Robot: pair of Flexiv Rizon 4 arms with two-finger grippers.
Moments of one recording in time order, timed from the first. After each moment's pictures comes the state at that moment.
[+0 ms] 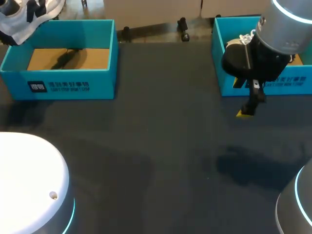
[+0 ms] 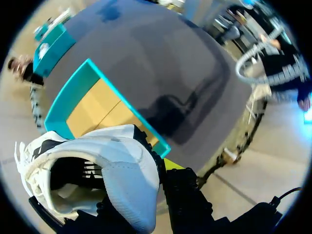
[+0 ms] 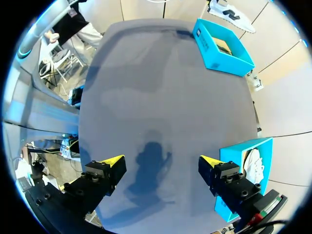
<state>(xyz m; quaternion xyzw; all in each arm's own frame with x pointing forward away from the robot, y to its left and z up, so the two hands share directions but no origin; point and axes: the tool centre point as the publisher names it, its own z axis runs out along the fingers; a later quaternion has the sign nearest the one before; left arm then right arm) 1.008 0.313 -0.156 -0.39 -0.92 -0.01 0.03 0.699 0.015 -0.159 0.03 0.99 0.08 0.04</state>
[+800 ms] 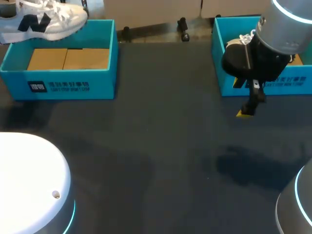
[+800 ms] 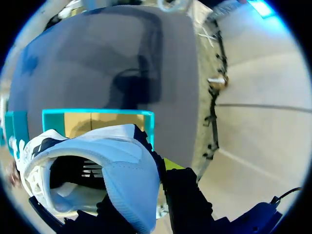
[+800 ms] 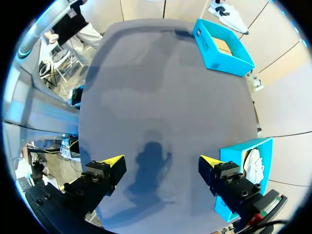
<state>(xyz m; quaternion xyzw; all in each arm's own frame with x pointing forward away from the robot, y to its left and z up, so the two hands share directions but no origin) 1.043 0.327 -0.145 -0.70 -0.70 -0.12 0.04 0.699 0.015 -0.159 0.03 0.99 0.08 0.04</state>
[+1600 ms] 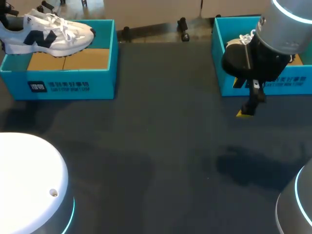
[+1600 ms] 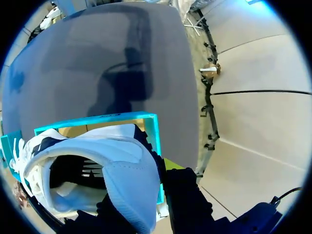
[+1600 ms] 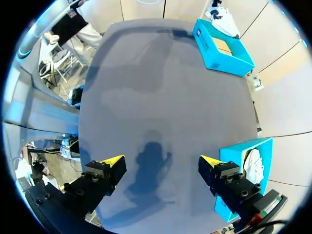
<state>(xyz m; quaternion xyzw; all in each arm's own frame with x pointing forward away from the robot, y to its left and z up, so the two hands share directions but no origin) 1.036 0.310 -0.177 -0.73 -0.67 -0.13 0.05 0.699 0.015 -0.159 0.03 0.99 0.08 0.04</state>
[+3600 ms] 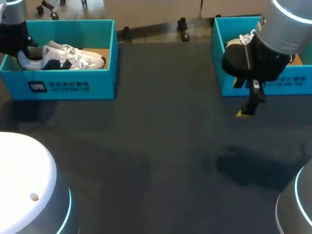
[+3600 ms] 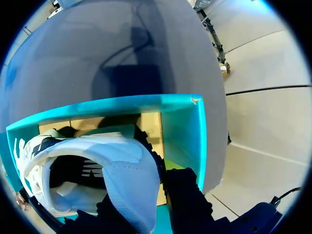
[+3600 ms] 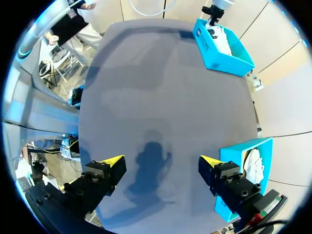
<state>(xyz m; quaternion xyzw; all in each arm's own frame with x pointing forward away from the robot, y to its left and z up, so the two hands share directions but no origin) 1.059 0.300 -0.318 -0.74 -0.67 -0.10 0.06 0.699 0.015 -0.159 0.03 0.99 0.08 0.04</state>
